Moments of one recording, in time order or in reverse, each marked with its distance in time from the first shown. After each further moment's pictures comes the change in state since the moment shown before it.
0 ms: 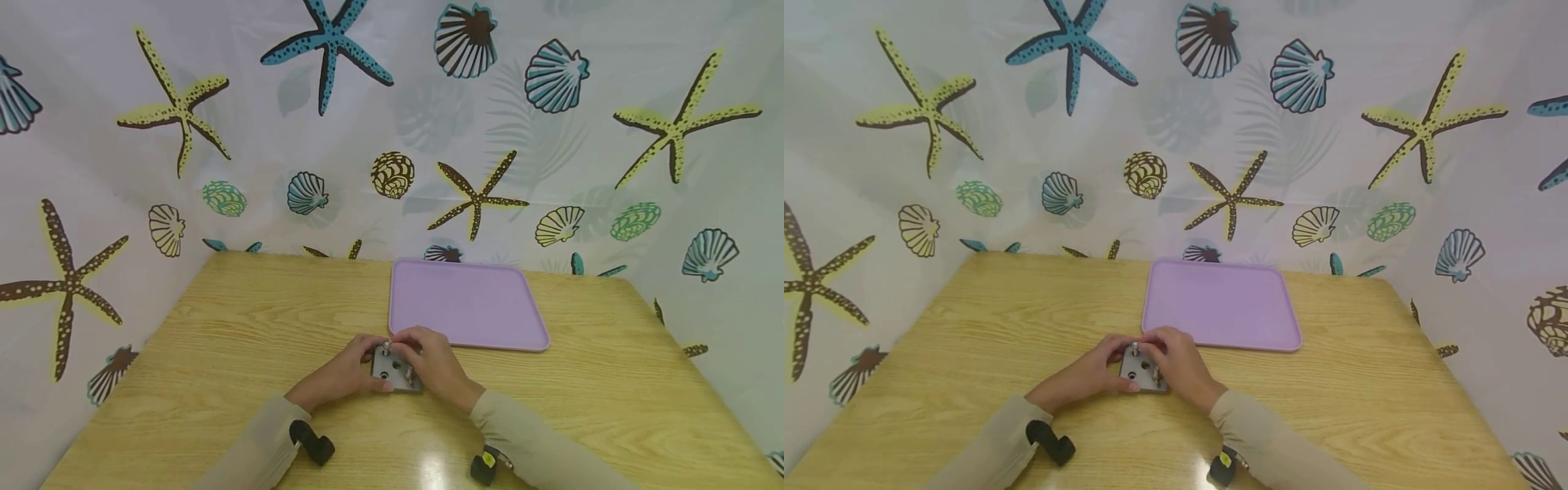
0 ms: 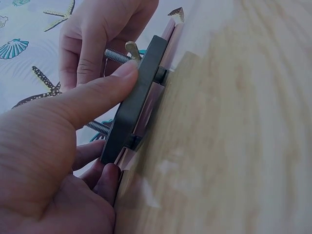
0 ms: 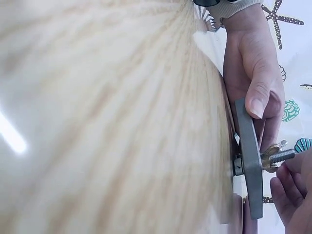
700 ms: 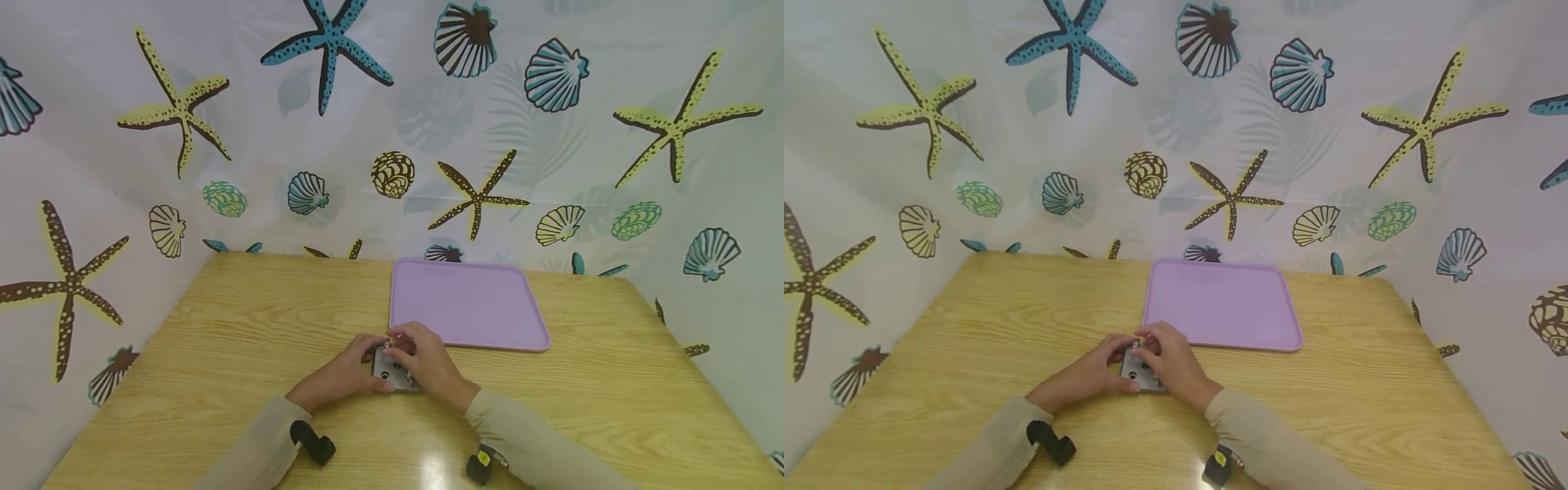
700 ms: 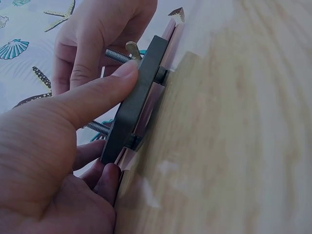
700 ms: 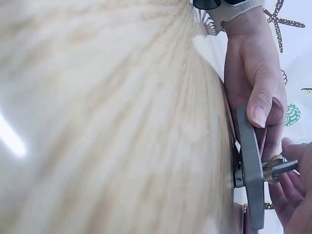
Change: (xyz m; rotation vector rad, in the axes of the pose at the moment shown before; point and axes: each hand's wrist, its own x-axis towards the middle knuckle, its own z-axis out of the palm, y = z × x) left_hand 0.004 -0.006 0.001 0.022 -0.004 0.004; right_hand 0.003 -0.001 0.006 0.056 -0.038 -0.024
